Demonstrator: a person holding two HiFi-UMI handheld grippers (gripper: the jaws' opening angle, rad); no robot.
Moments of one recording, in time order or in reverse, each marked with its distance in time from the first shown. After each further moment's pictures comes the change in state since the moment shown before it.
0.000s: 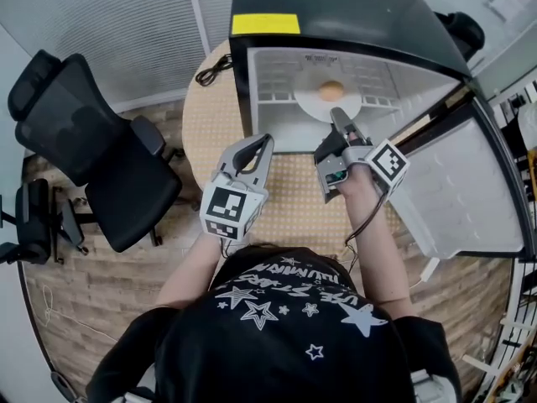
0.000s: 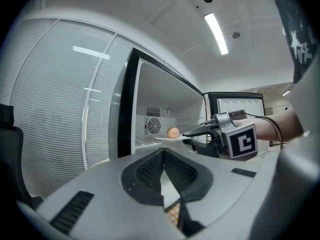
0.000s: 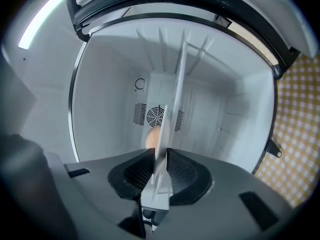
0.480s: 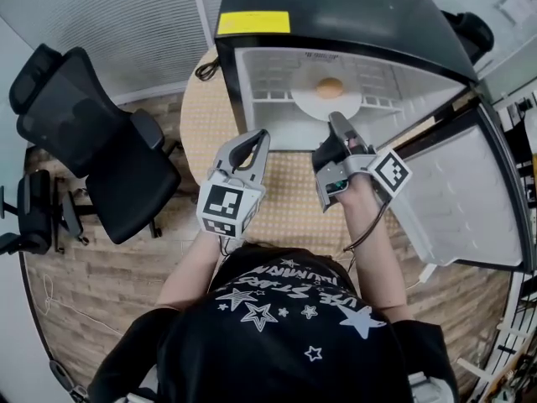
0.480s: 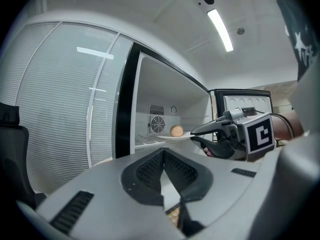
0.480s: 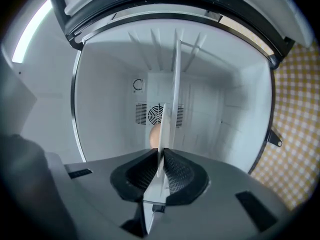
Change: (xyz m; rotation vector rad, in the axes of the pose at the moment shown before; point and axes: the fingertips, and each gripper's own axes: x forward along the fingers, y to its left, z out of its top) left arm 0.010 0.003 -0.002 -0.017 0.009 0.062; right arm -0.010 0.004 -0.003 0.072 0.036 0.024
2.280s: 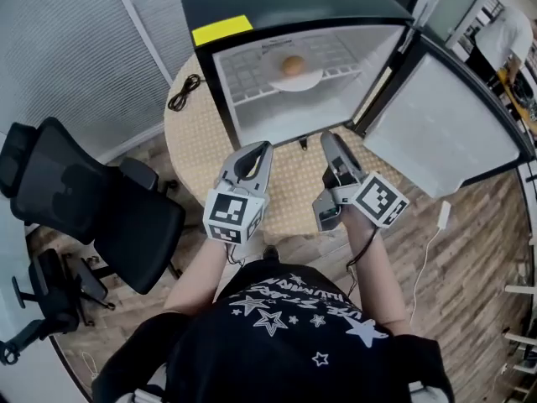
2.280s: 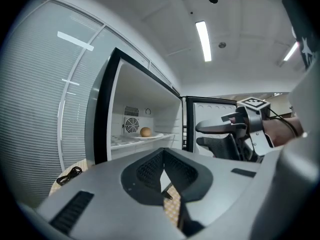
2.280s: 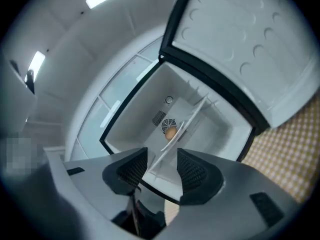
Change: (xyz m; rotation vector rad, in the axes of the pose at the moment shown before) left arm -0.031 -0.044 0.004 0.031 0.003 -0.325; right arm -0.110 0.031 -0.048 -0.556 -0.203 -0.119
